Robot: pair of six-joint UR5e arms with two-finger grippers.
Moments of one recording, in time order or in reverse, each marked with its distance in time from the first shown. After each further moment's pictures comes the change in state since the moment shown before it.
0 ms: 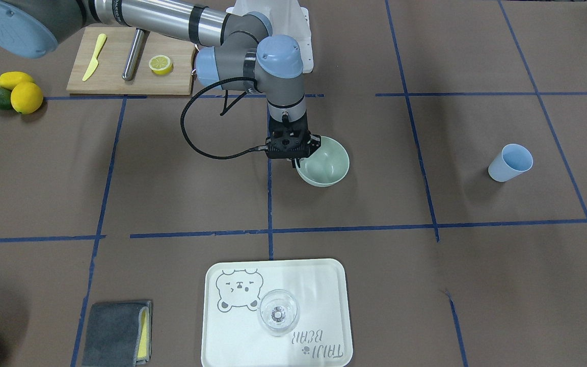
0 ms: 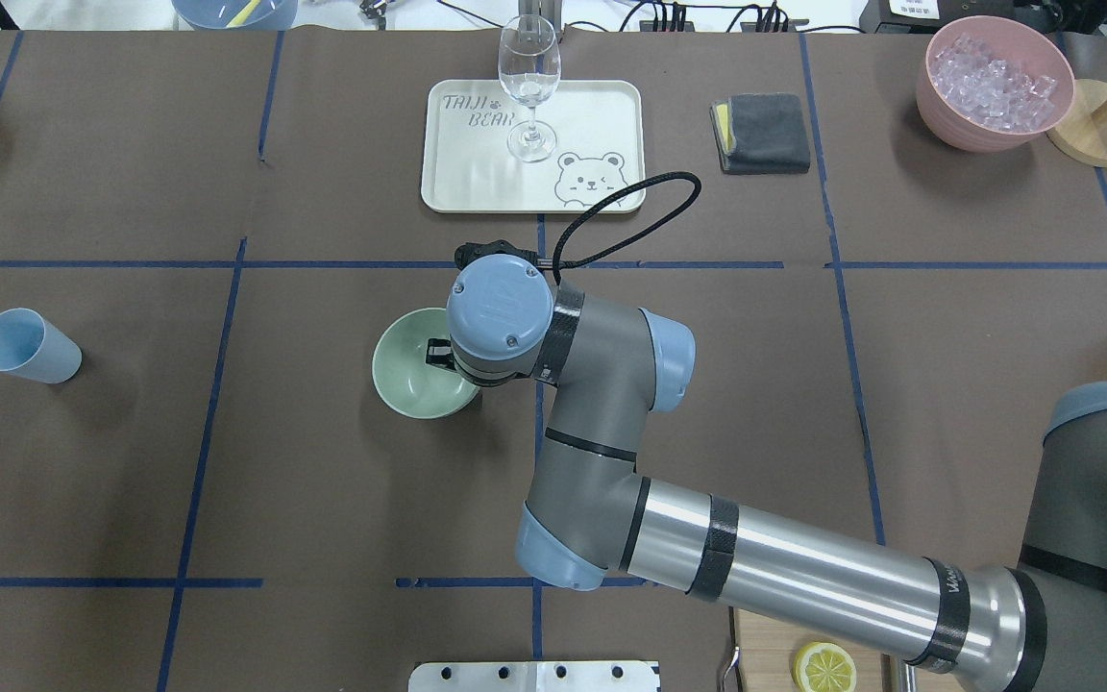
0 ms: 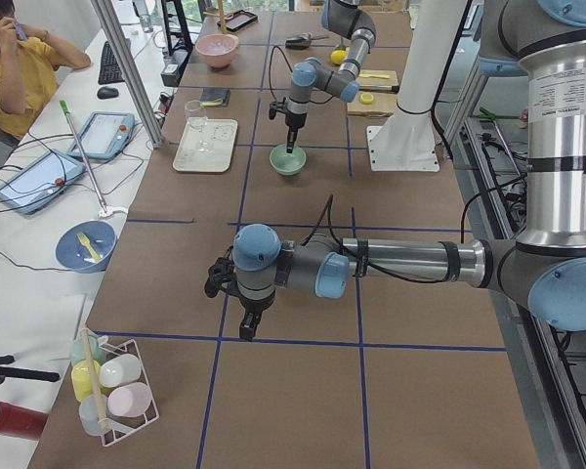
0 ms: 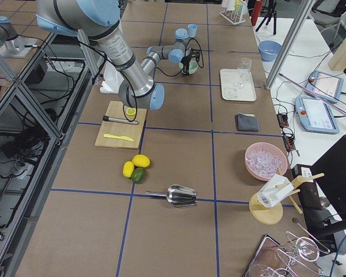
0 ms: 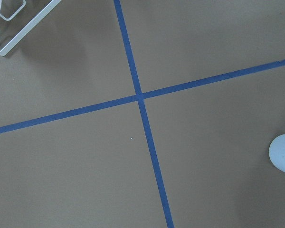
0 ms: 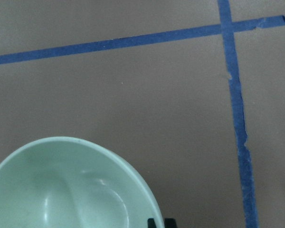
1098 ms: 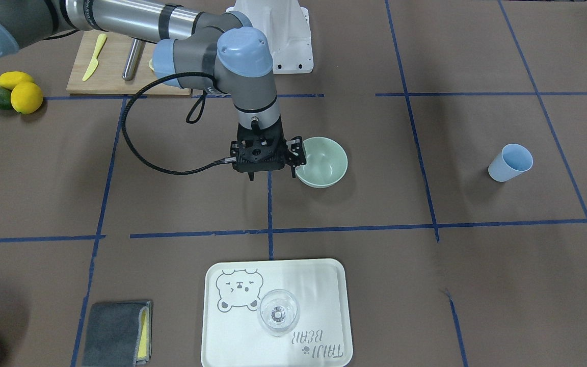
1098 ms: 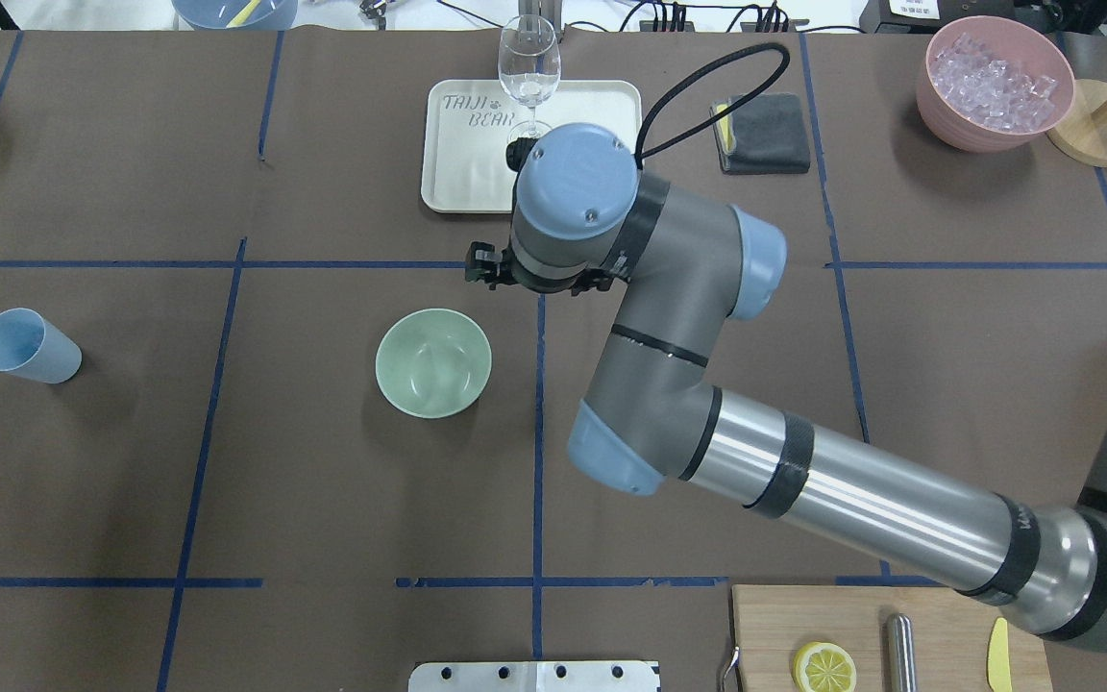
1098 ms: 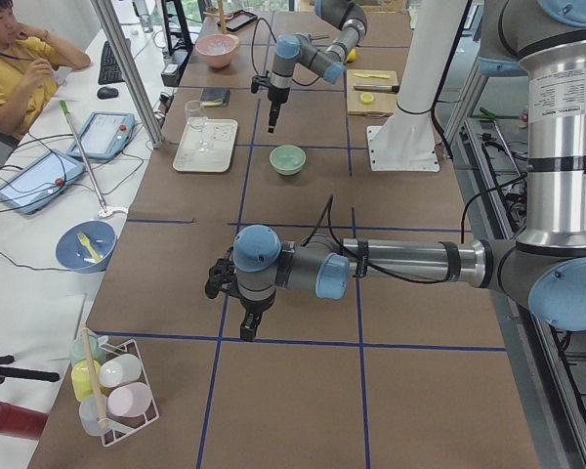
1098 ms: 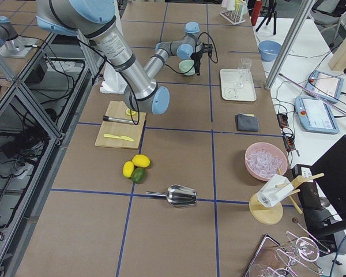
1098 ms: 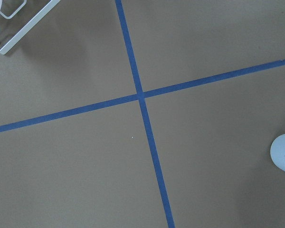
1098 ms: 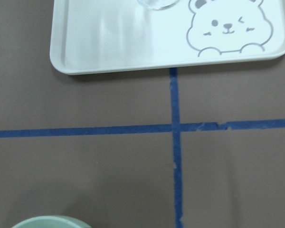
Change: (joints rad) left arm 0.000 0.001 0.001 0.000 0.000 0.002; right arm 0.175 -0.062 0.178 -0.160 0.101 -0.195
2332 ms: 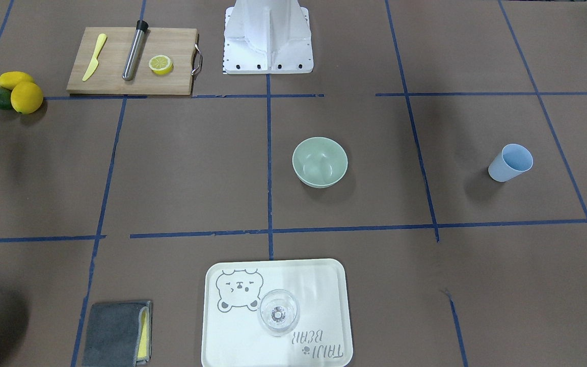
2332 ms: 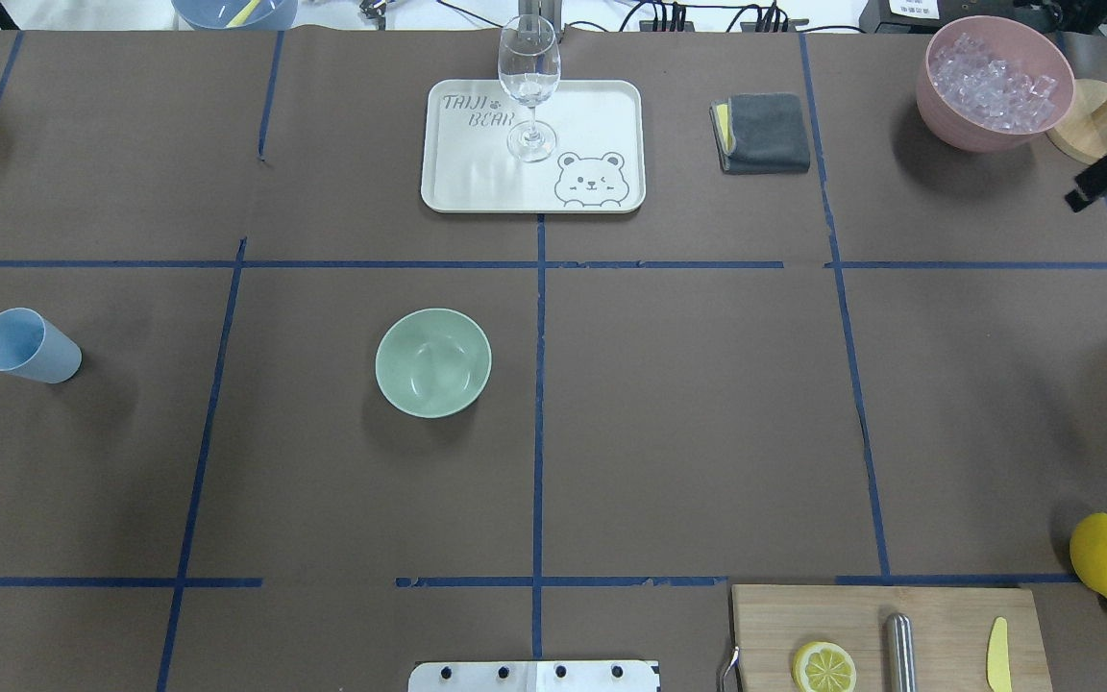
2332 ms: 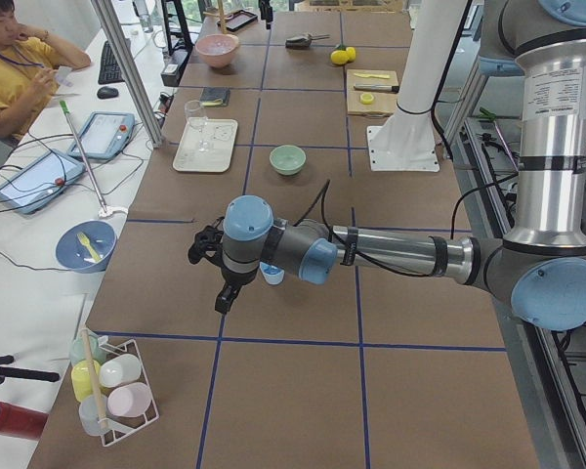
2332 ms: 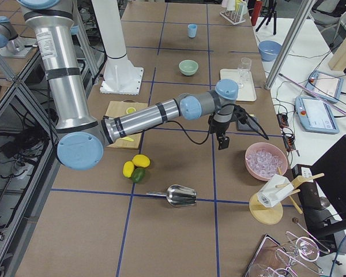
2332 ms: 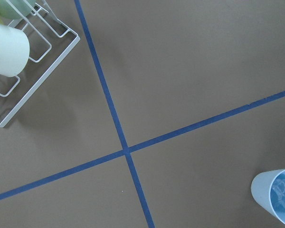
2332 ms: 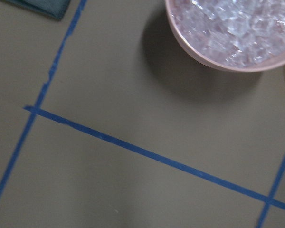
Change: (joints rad) left arm 0.002 -0.070 -0.018 -0.127 0.008 -0.018; right arm 0.751 -0.675 0.194 -0.109 0.454 -1.224
